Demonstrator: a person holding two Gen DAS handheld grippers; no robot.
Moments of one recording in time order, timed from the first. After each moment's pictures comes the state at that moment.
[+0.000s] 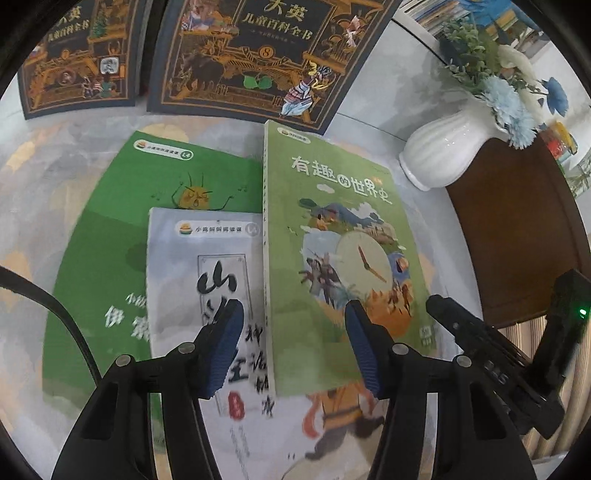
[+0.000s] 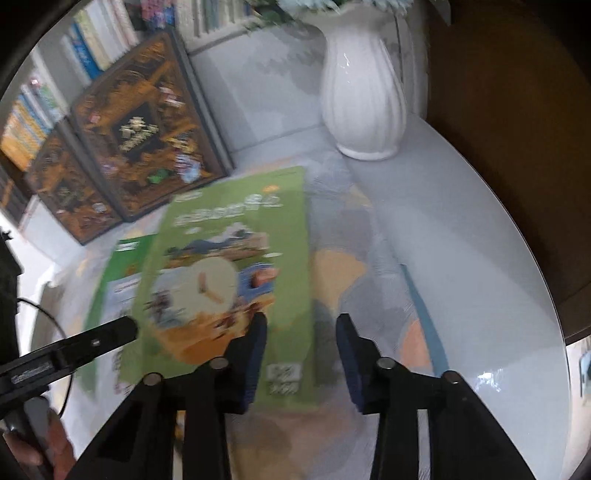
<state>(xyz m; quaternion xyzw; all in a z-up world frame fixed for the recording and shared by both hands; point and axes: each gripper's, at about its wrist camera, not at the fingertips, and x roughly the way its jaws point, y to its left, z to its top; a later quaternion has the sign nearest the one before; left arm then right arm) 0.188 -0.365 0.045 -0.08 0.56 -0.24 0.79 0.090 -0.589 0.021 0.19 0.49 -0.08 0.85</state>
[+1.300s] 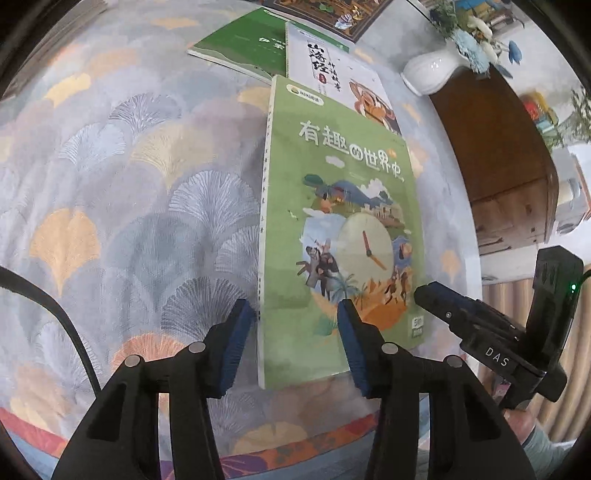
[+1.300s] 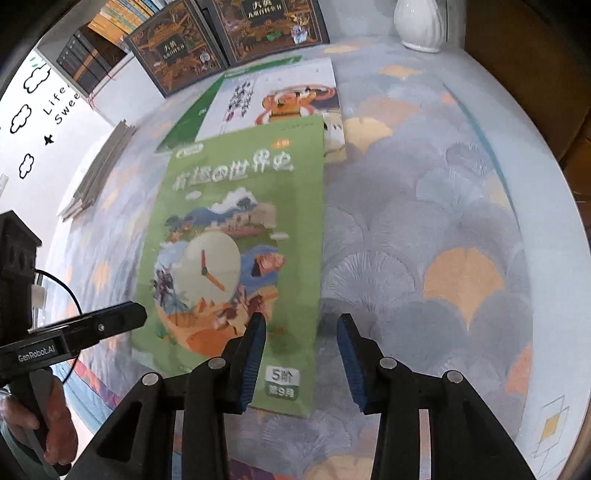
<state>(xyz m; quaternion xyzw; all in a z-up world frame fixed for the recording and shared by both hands) -0.059 -0.242 0.030 -0.11 0.63 -0.21 0.74 -0.120 -0.485 0.036 0.15 0.59 0.05 0.79</state>
